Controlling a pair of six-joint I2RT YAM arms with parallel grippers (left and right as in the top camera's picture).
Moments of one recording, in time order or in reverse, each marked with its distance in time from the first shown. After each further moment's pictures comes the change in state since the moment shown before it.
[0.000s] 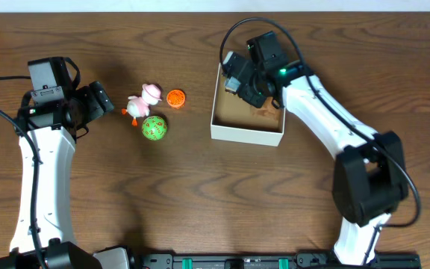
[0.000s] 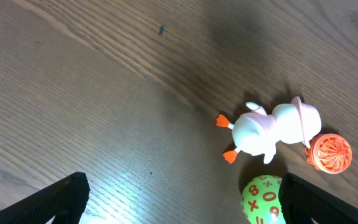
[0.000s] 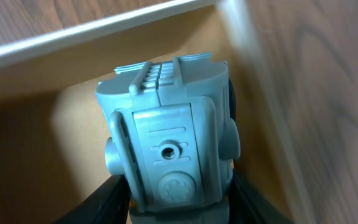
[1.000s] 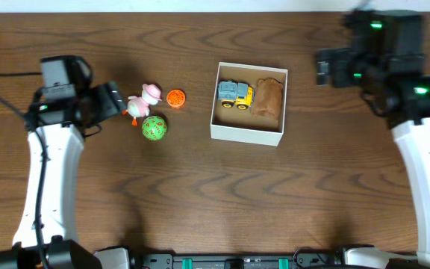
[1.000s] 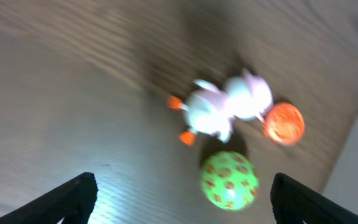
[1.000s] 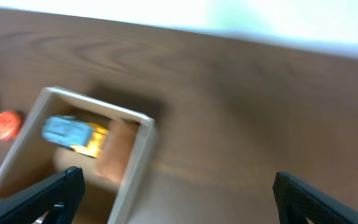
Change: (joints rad) left arm -0.097 0.025 0.002 -0.004 0.112 0.005; right arm -0.380 -0.547 0.027 -0.315 0.019 0.690
